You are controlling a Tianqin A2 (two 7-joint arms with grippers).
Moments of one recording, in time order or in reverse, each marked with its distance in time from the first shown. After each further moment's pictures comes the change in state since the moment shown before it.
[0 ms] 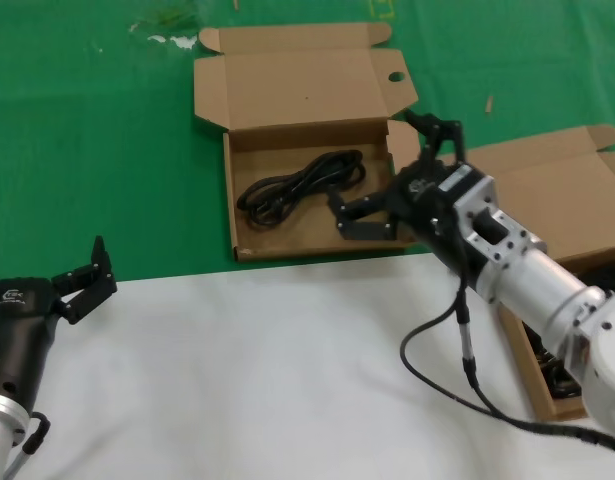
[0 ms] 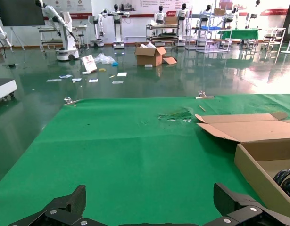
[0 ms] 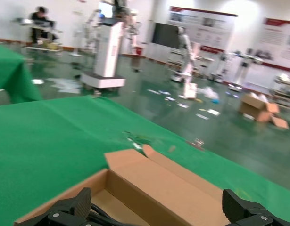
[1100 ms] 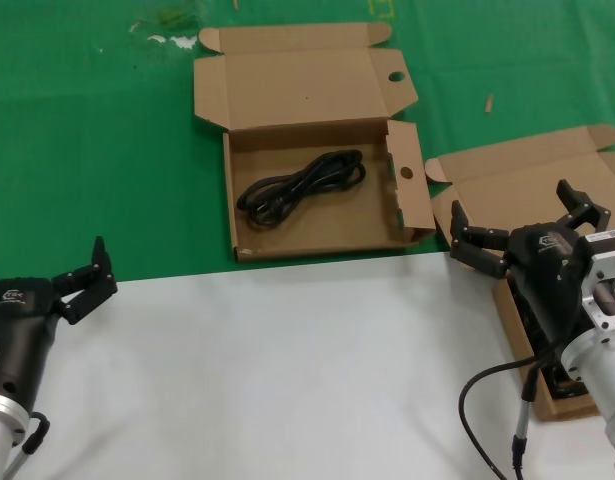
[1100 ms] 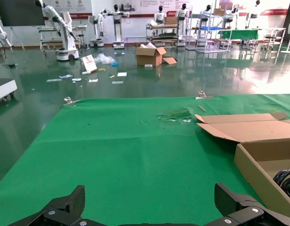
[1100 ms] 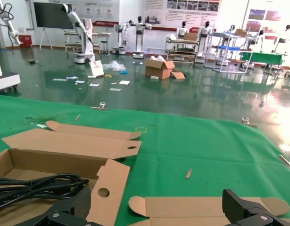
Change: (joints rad) left arm 0.000 0.000 0.000 0.000 0.000 0.000 0.000; right arm -0.336 -0.027 0.187 0.163 0.177 0.322 0.063
